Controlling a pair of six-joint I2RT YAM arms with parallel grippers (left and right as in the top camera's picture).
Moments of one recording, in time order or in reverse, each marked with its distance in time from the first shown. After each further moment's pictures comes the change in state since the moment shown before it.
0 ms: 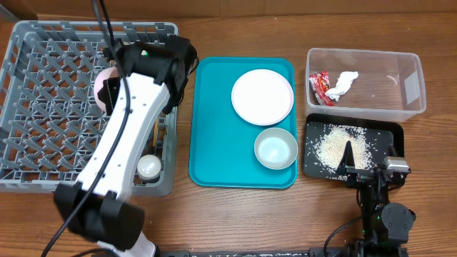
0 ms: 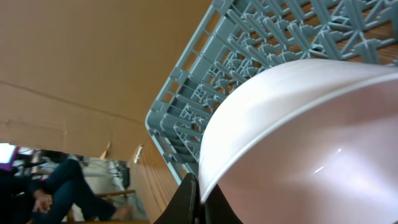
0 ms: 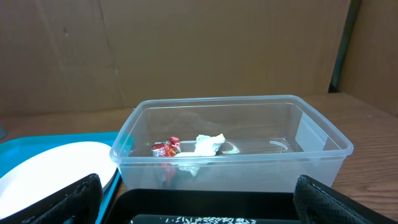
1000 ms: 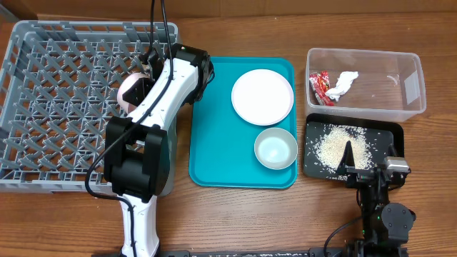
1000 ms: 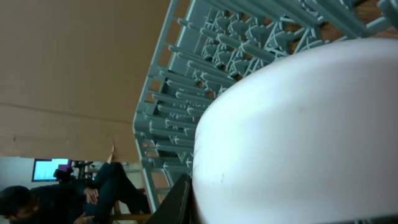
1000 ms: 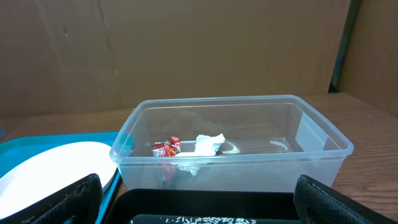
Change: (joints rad) left arm -0.007 0.365 0.000 0.048 -0.051 -0.092; right arm 0.000 0.000 0.000 0.000 0.000 0.000
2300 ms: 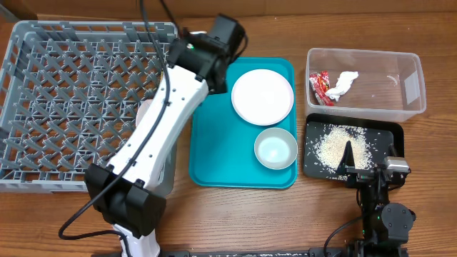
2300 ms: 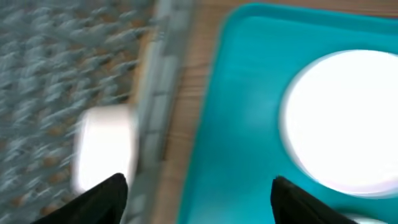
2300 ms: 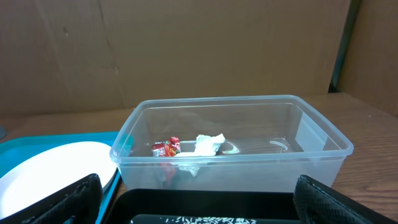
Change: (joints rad) left arm -0.187 -0.236 0.200 0.291 0.716 0.313; right arm 0.000 0.000 0.000 0.000 0.000 0.000
